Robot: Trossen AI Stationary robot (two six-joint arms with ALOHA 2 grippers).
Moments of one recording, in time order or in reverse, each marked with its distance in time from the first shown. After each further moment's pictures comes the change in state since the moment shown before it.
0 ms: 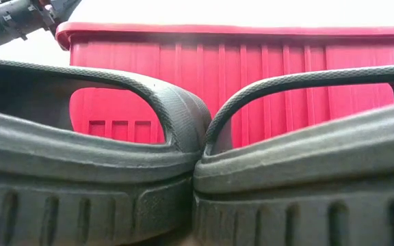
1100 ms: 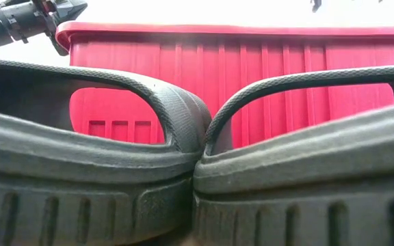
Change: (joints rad) left arm 0.000 0.000 0.000 -0.014 -0.131 0.034; right arm 0.081 -0.219 -0.813 1.655 0.290 0.859
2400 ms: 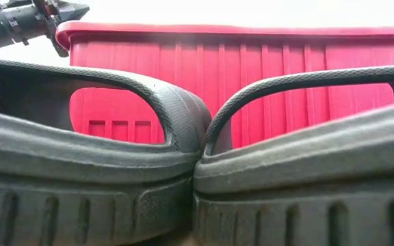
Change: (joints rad) left arm 0.000 0.000 0.000 -0.062 0.000 0.037; right arm 1.758 0.110 0.139 -0.758 1.265 0.154
